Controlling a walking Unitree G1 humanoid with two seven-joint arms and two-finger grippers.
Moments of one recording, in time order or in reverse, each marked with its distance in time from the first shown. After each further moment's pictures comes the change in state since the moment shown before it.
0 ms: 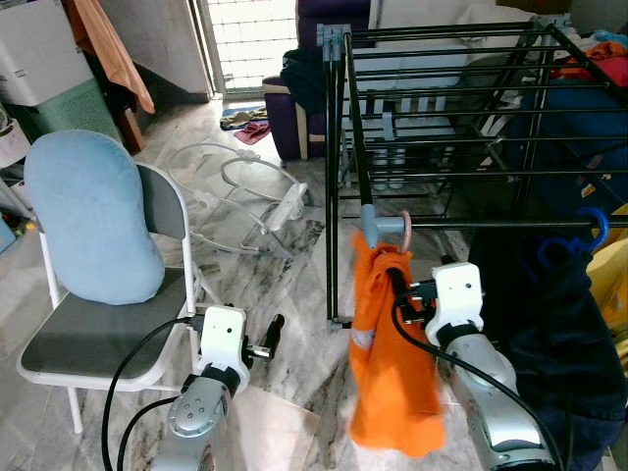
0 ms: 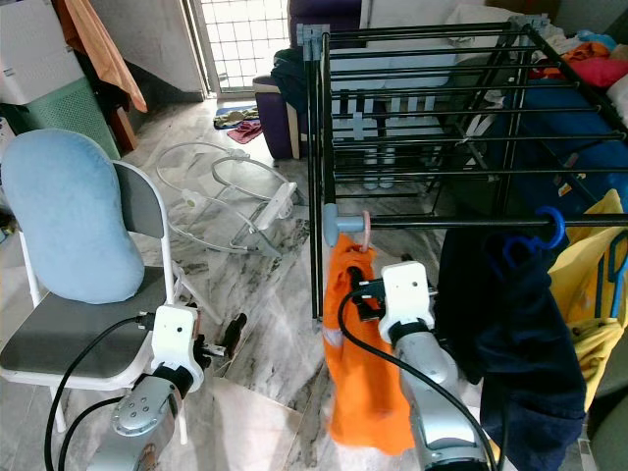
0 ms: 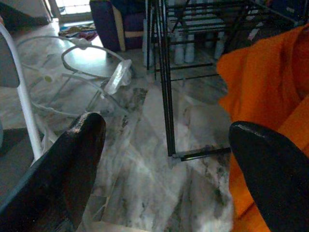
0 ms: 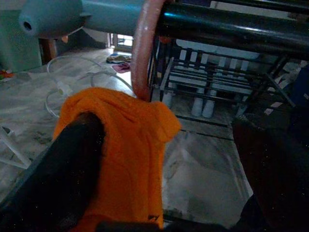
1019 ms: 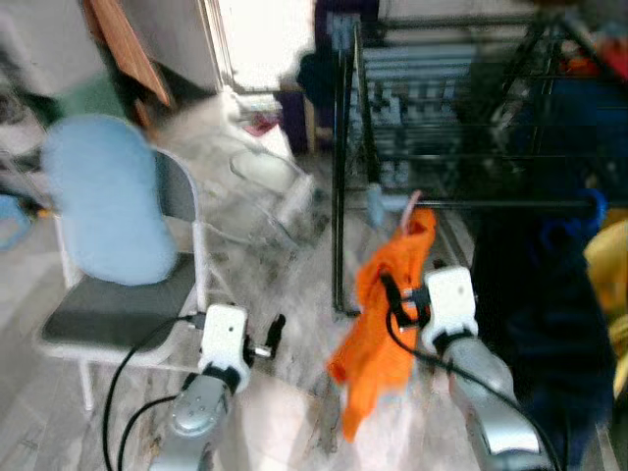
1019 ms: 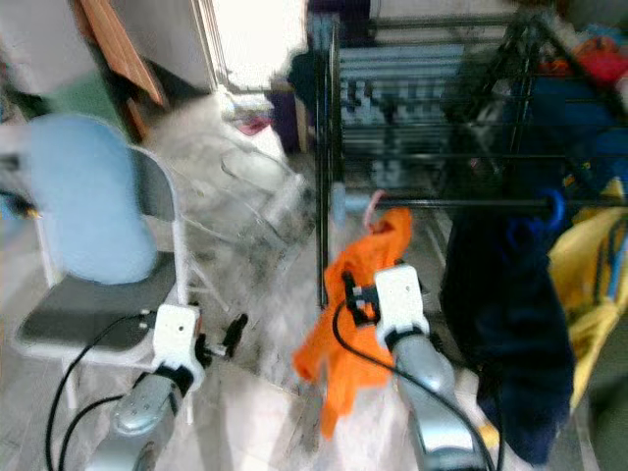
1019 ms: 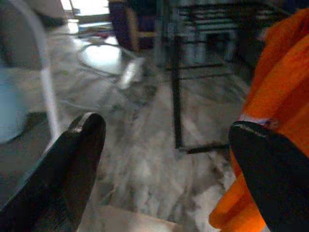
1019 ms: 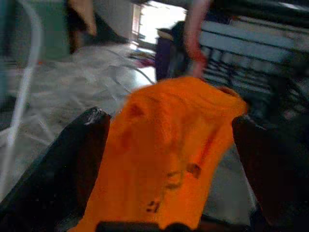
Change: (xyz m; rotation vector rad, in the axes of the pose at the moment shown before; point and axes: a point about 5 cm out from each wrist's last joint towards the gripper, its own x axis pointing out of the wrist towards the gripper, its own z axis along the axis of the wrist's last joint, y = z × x) left arm 0.003 -0.002 0.002 -0.004 -0.001 -0.006; right arm 0.000 0.003 0.002 -0.039 0.007 0.040
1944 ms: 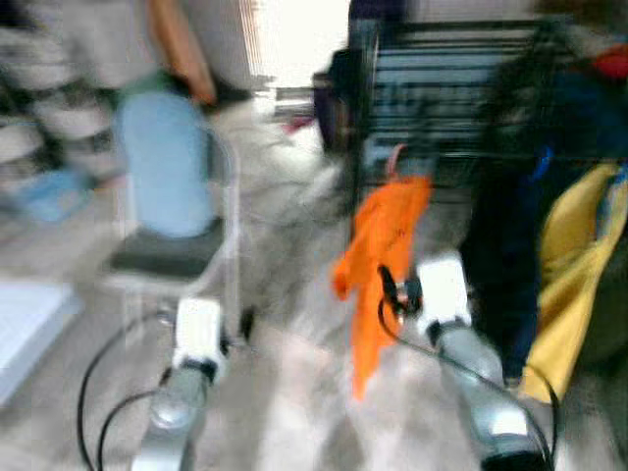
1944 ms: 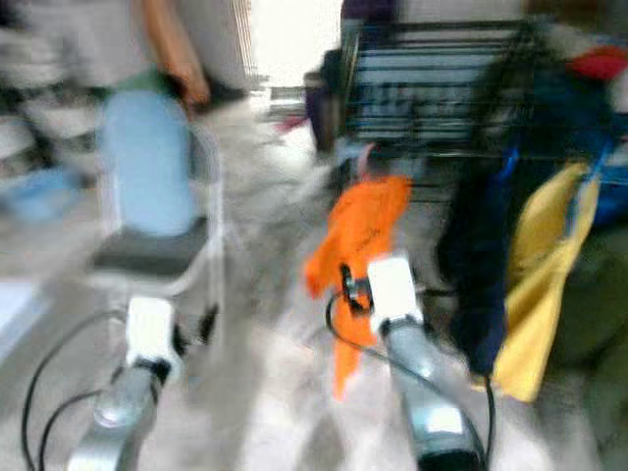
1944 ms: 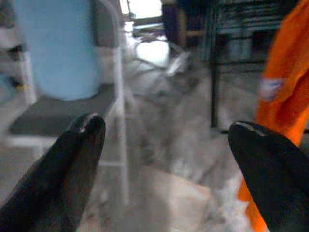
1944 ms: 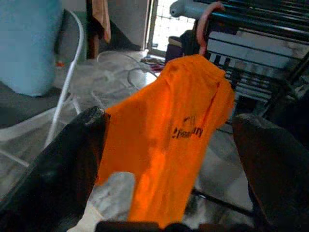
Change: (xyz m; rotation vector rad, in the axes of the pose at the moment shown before) left arm 0.001 0.034 -0.003 0.032 -0.001 0.168; right arm 0.013 0.002 -0.002 -0.034 0.017 -0.031
